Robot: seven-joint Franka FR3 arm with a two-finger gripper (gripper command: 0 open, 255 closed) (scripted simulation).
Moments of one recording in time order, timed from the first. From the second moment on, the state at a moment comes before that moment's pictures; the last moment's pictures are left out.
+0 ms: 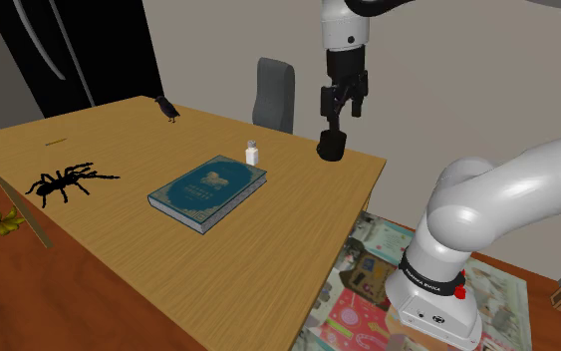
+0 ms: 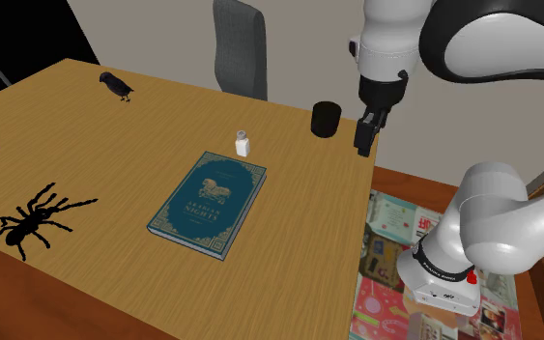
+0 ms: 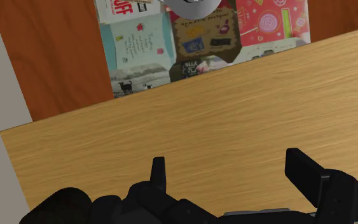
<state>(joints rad) 0.00 -0.79 0.06 -2.37 -0.07 1.45 0.15</state>
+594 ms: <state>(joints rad) -0.02 -0.60 0.01 -2.38 -0.11 1.70 0.09</state>
